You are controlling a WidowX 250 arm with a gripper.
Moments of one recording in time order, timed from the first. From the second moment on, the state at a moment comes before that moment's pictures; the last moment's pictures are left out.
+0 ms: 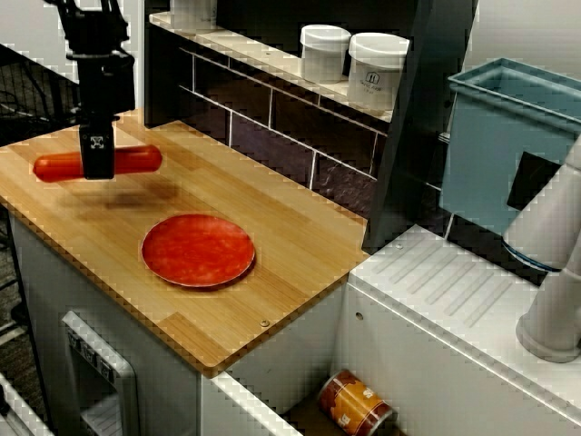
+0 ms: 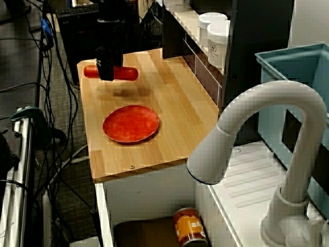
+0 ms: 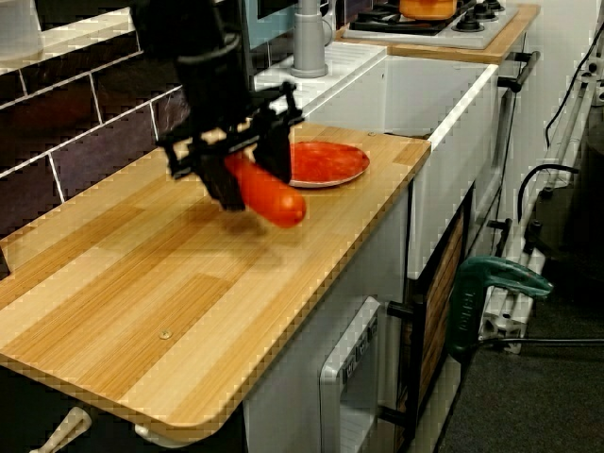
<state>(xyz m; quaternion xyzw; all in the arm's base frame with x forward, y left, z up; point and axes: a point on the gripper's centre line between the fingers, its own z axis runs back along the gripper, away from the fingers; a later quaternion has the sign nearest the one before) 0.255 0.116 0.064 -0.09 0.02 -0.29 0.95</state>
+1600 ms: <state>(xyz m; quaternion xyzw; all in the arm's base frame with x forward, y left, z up) 0.254 -0.004 0.052 -0.01 -0.01 -0.44 0.90</state>
